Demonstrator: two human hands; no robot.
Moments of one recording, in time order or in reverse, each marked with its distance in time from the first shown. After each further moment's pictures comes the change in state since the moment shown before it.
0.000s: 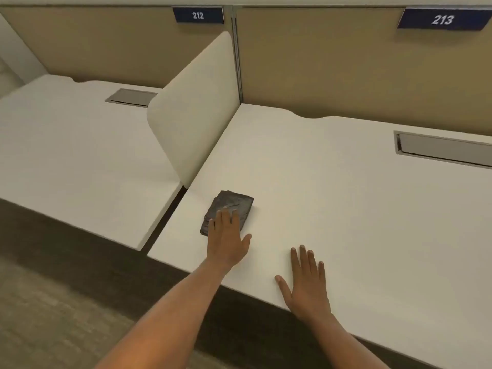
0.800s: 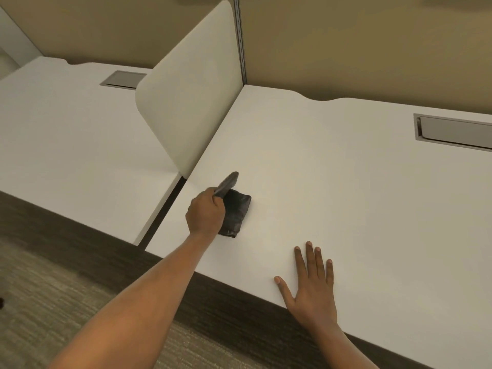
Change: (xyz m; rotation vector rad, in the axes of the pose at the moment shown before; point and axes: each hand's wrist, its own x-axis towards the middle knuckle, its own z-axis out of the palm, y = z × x) left_hand 0.042 -0.036 -0.029 -0.561 0.297 -0.294; right_hand -0.008 -0.002 0.000 0.009 0.062 0.001
